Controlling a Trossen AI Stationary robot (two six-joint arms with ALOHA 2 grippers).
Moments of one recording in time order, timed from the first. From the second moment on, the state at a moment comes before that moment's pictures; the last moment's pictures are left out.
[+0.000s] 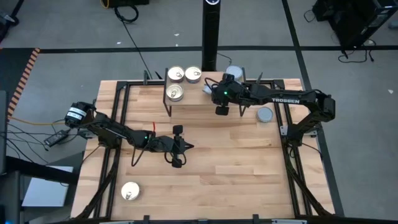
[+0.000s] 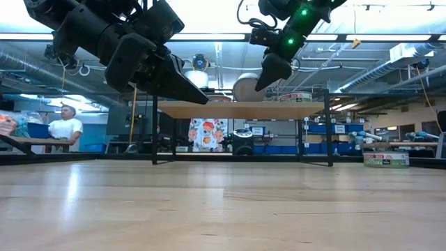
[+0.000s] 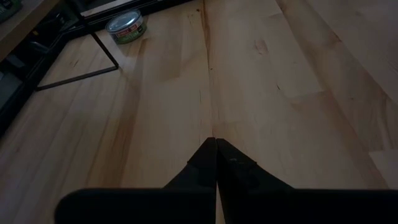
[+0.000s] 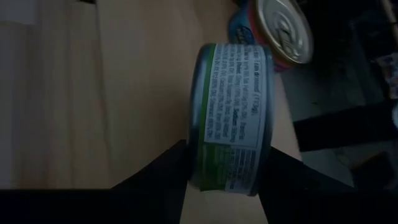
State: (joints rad) left arm -0.24 1.51 0.65 0.37 -0.34 0.13; right arm -0.30 1.56 1.24 -0.48 0.37 -0.41
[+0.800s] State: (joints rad) left arm -0.24 1.51 0.65 0.37 -0.34 0.13; right arm -0.24 1.57 1.24 -0.42 0.70 -0.72
